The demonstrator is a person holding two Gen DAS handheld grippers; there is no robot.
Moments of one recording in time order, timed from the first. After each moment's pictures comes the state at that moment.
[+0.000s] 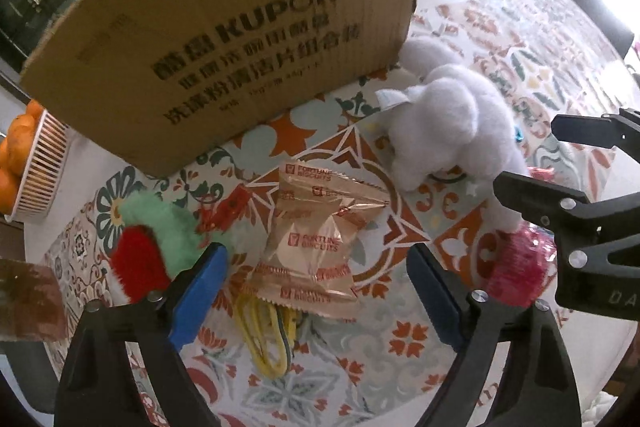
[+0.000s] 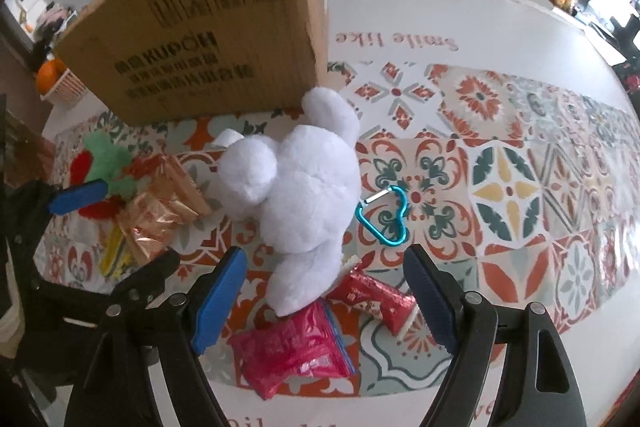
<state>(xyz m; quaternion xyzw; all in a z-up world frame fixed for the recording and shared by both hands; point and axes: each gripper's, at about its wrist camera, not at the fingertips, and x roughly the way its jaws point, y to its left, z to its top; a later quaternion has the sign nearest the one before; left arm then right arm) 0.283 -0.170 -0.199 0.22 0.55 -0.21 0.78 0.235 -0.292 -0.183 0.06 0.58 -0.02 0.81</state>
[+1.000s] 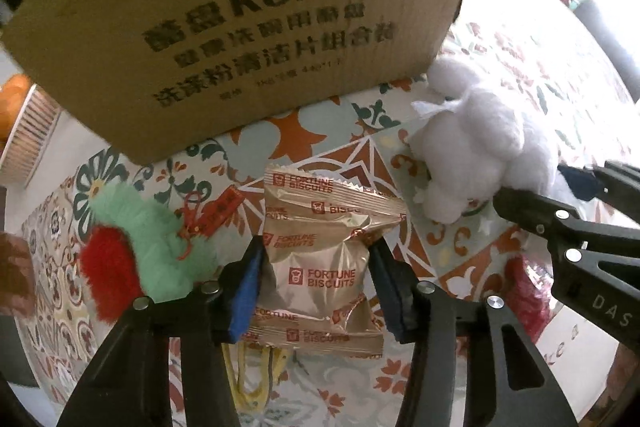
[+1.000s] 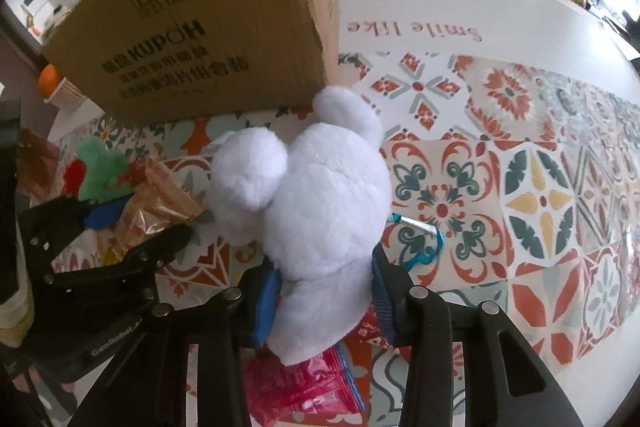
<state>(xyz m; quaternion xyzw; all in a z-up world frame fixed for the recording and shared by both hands) 0.307 -0.155 -0.206 0.15 0.57 -0.18 0.79 0.248 -0.291 -0.206 0.08 0.58 0.01 0.81</state>
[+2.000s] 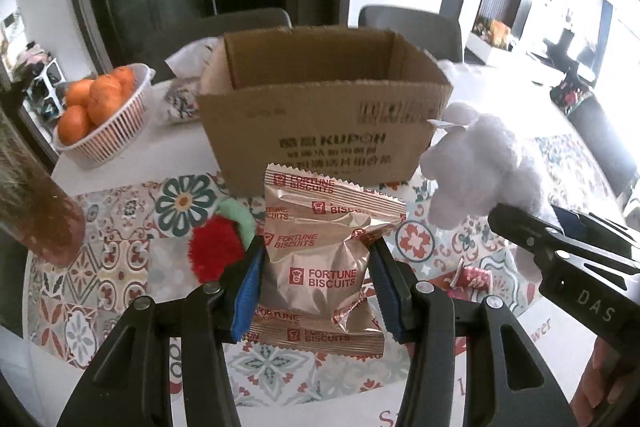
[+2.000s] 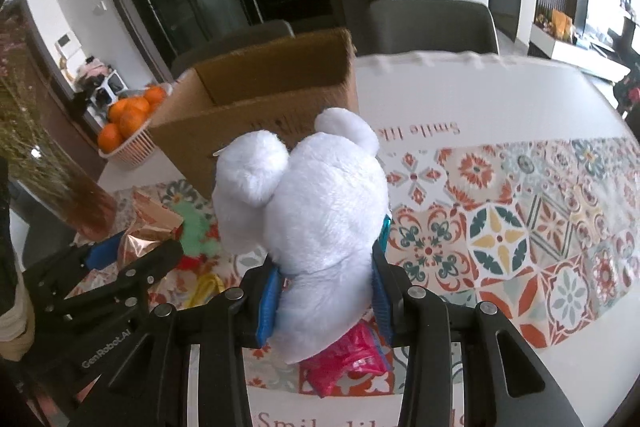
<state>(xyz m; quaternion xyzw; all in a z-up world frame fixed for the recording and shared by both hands) 0.239 -0.115 -0.090 0.05 0.45 -0.13 0.88 0.196 -0.284 -0.095 0.10 0.45 0.01 0.88</state>
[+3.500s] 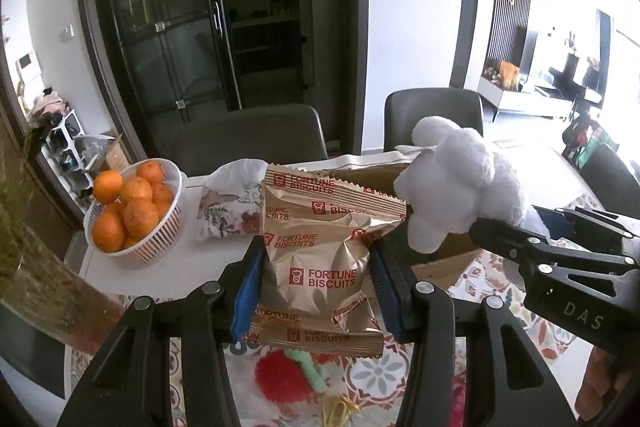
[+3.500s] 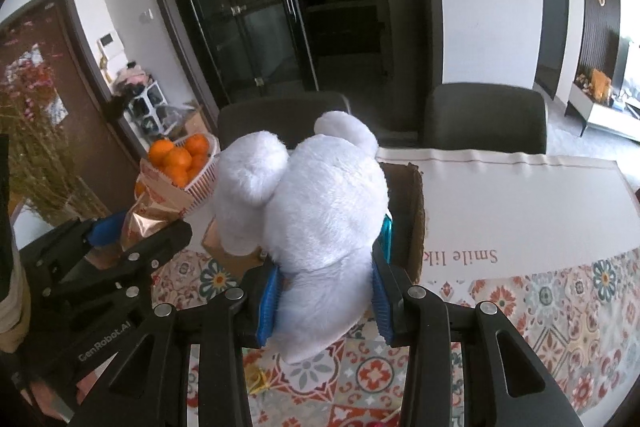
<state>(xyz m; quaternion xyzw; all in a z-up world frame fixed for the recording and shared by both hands) 0.331 -0.097 -0.005 0.07 0.37 -0.12 0.92 0.294 -0.258 -0.003 0.06 0.40 0.08 0.91</state>
